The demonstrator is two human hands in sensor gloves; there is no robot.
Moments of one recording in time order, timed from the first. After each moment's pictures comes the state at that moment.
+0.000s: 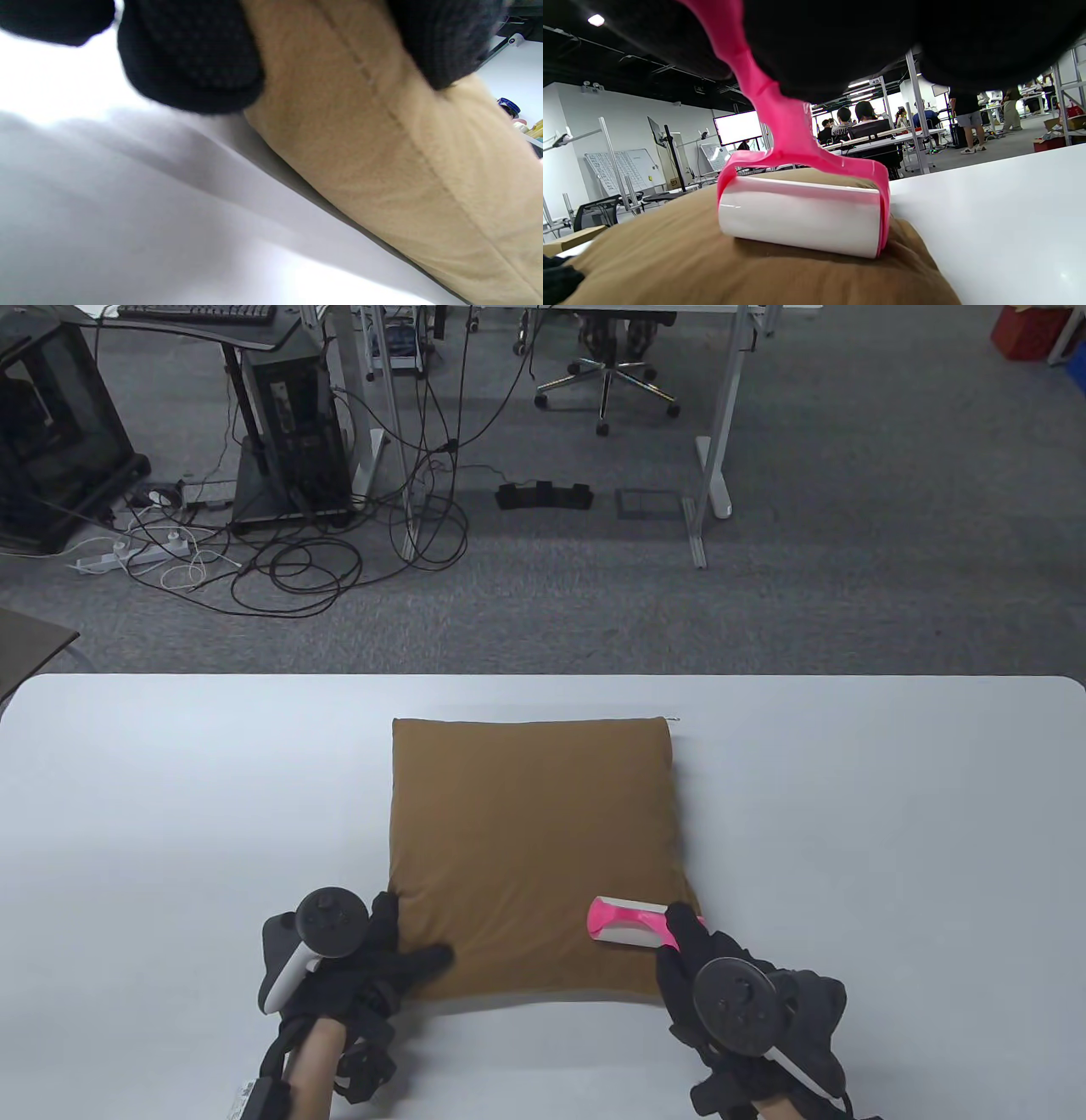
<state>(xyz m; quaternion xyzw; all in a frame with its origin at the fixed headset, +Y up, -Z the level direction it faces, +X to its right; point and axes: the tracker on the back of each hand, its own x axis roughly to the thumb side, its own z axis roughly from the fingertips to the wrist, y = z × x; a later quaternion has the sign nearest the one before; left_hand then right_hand) -0.235 -0.763 -0.329 -0.16 -0.01 0.31 0.94 0.151 -0.637 -0.251 0.09 -0.12 0.98 0.13</state>
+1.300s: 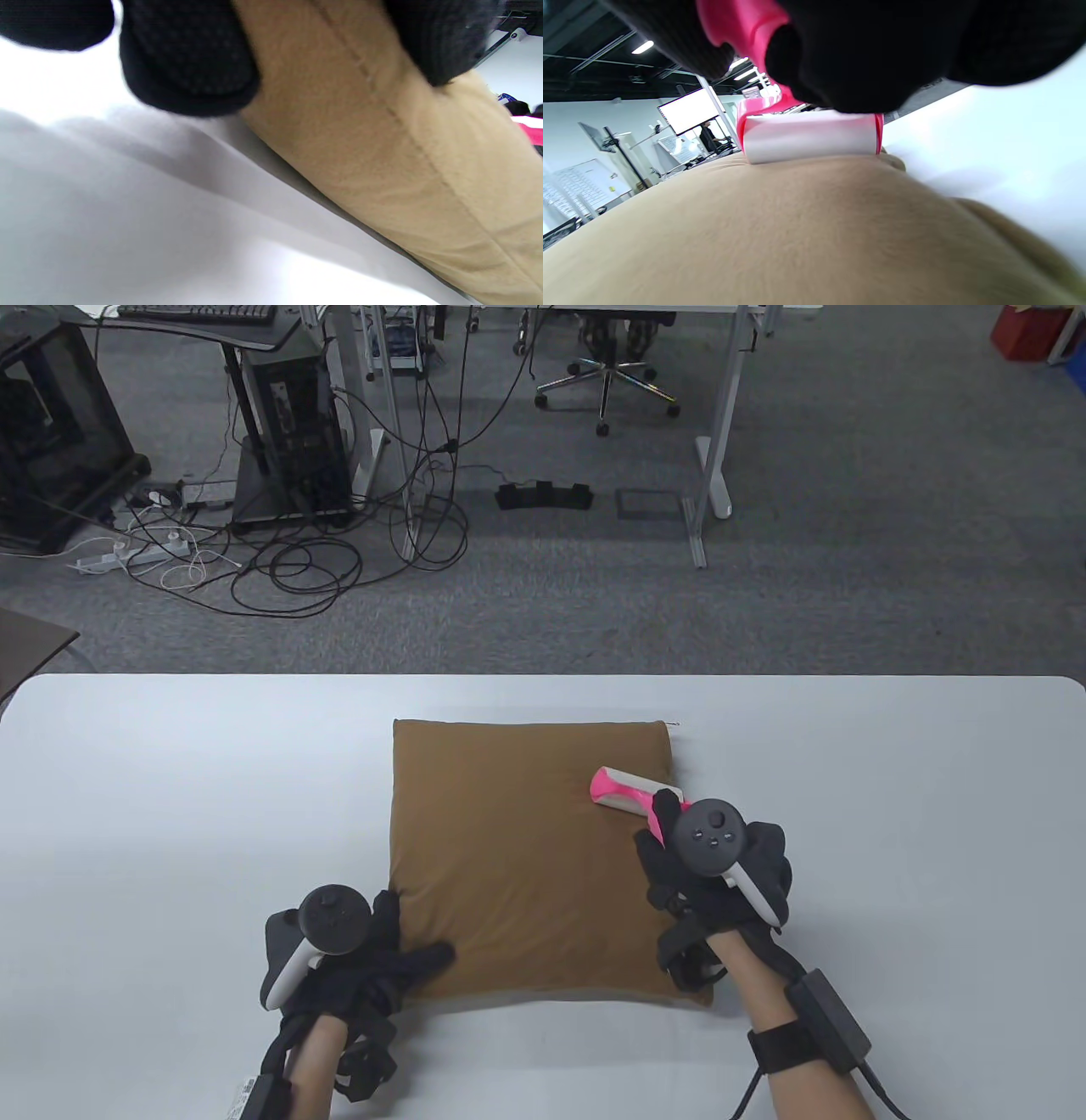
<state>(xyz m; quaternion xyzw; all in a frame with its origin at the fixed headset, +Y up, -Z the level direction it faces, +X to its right) -0.233 -0.762 -0.331 -0.17 -0.01 0.31 0.94 0.159 -0.658 -0.370 0.03 -0.03 0.98 0.22</state>
